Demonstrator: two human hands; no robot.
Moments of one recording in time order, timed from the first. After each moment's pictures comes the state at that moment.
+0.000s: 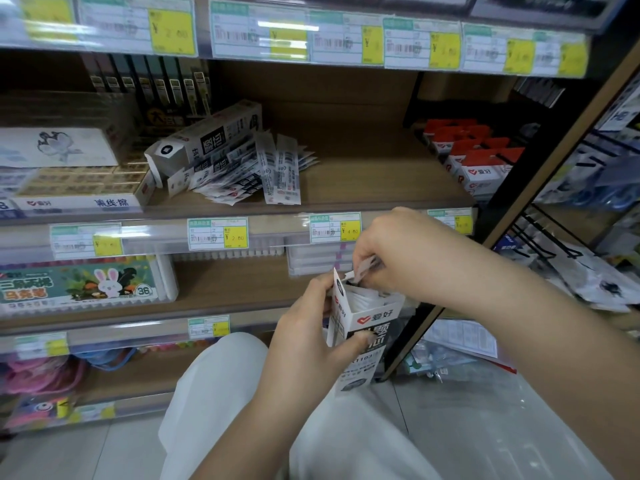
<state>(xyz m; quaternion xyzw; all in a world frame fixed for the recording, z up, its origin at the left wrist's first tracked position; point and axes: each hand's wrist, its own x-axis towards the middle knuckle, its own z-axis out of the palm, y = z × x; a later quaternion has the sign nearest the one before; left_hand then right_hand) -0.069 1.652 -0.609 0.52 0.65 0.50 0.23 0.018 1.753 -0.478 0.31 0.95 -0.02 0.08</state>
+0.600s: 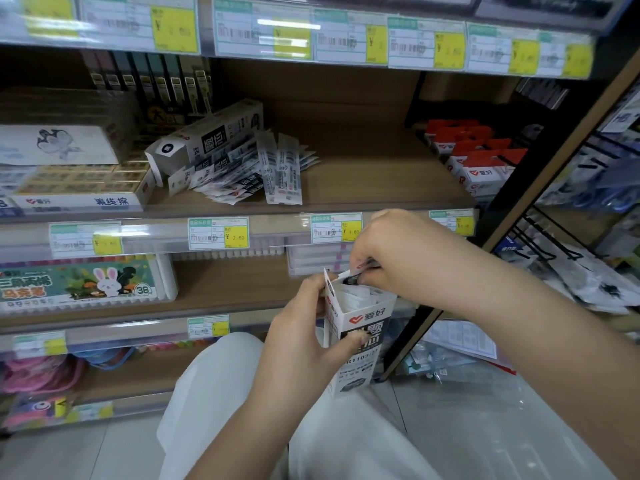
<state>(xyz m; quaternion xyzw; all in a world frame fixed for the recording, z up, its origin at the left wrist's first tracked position) -0.074 1.649 -0.609 0.51 0.66 0.50 0.23 0.019 1.758 -0.490 0.25 0.97 0.02 0.04</state>
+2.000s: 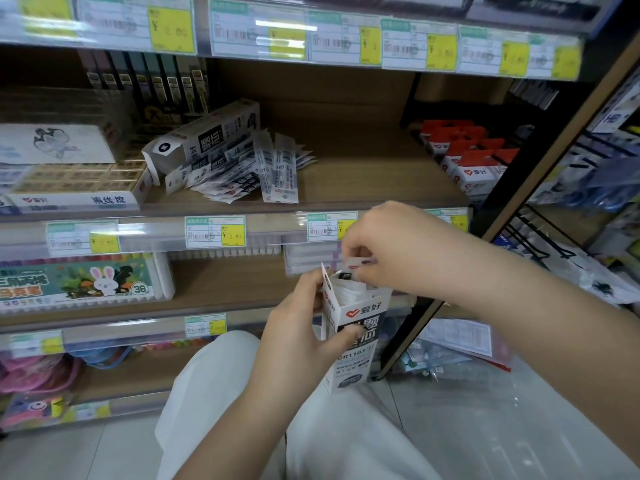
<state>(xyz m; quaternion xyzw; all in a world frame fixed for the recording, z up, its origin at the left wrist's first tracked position) -0.074 1.652 -0.608 0.52 0.65 0.50 0.23 0.016 1.749 -0.478 0.29 0.96 -0.01 0.05</state>
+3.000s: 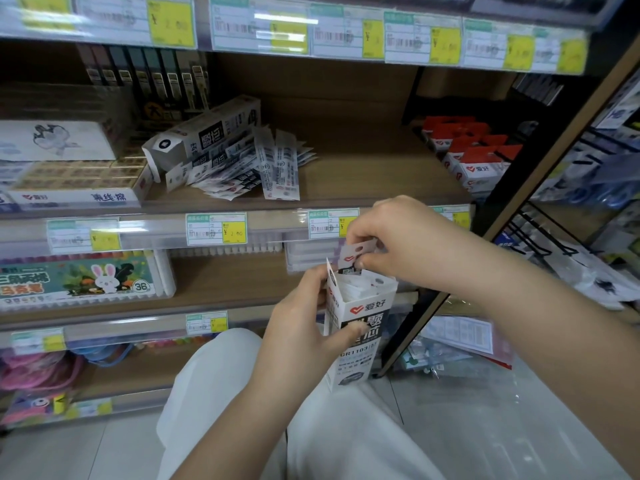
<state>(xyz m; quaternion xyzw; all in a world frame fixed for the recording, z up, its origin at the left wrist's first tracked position) -0.076 1.654 -0.606 0.52 0.65 0.50 0.22 0.022 1.764 -0.486 0.27 0.96 -0.07 0.00</state>
